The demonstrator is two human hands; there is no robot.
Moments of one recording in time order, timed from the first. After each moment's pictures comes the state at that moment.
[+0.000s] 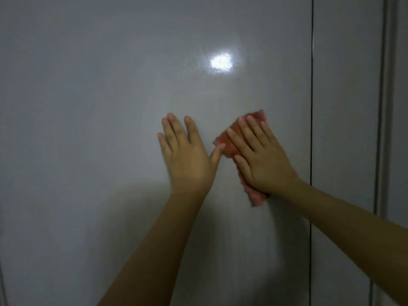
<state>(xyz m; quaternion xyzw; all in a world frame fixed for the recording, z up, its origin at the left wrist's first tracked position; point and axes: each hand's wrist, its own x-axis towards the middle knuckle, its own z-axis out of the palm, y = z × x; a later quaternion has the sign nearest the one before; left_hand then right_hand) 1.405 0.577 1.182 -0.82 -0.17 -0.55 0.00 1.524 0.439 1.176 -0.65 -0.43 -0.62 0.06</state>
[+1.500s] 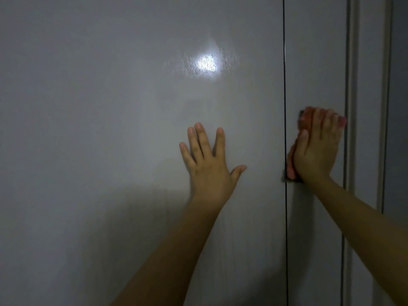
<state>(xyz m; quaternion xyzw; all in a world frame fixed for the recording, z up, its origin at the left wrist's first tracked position) 1.459 0.523 1.150 -0.82 -0.13 -0.56 0.08 1.593 0.329 1.171 -0.71 -0.14 -0.60 0.34</state>
